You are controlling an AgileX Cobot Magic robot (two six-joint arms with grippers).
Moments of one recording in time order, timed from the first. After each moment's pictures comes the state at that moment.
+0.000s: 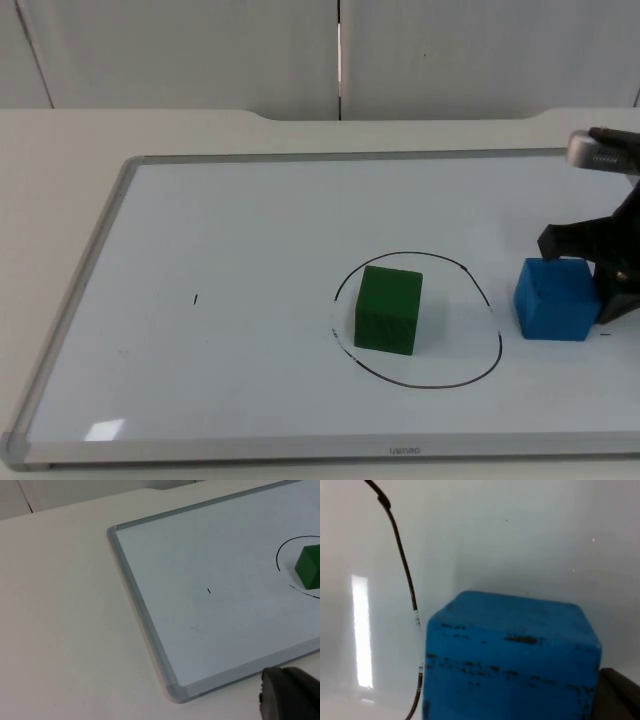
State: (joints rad) right arm 0.23 1.94 -1.02 0.23 0.52 0.03; left arm -0.31 0.00 -0.50 0.00 1.09 0.03
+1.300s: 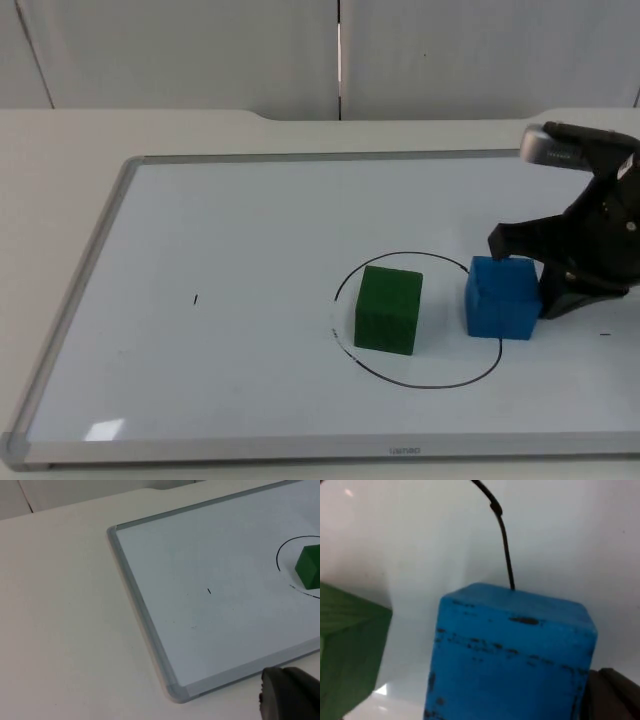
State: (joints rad) right arm 0.33 1.94 -1.02 0.29 0.44 0.03; left arm -0.31 0.00 -0.50 0.00 1.09 0.03
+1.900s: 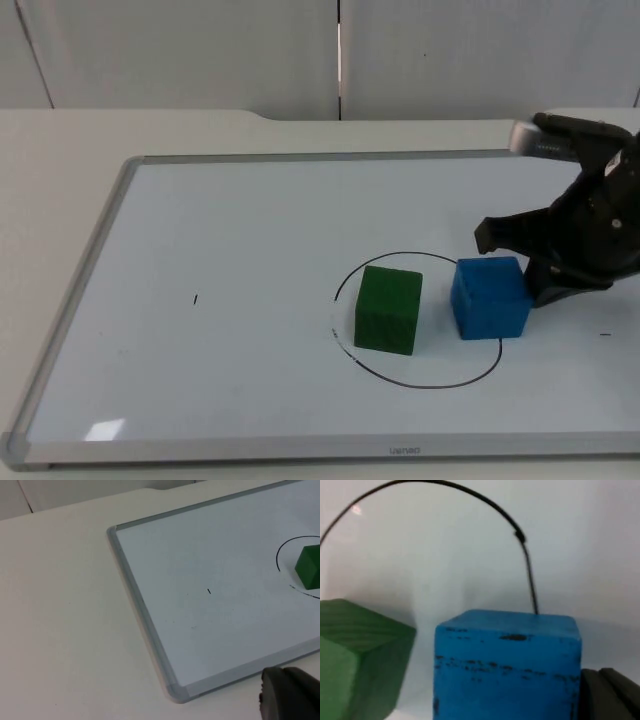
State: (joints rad) right arm 0.36 1.94 -1.02 0.29 0.38 0.04; left arm -0.31 0.00 -0.50 0.00 1.09 0.03
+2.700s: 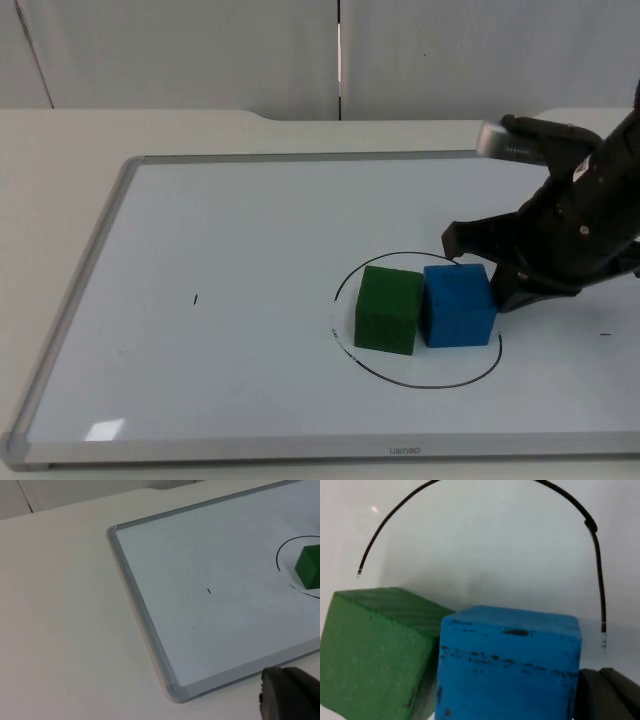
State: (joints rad) right arm 0.42 1.94 -1.02 0.33 0.36 0.05; left arm -0.31 0.00 -0.50 0.00 1.09 0.03
